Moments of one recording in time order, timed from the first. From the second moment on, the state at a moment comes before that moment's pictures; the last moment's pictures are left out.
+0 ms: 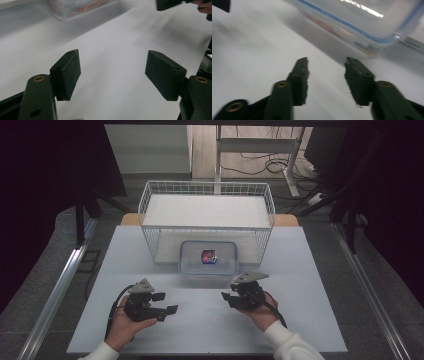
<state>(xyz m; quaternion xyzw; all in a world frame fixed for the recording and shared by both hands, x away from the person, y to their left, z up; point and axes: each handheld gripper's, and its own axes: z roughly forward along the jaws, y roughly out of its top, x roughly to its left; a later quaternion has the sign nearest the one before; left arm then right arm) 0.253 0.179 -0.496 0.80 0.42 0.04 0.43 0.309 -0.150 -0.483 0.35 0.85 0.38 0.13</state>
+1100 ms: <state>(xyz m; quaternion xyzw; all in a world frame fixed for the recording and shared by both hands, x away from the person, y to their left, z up) 0.254 0.178 -0.499 0.80 0.42 0.04 0.42 0.366 -0.082 -0.508 0.36 0.85 0.33 0.17</state>
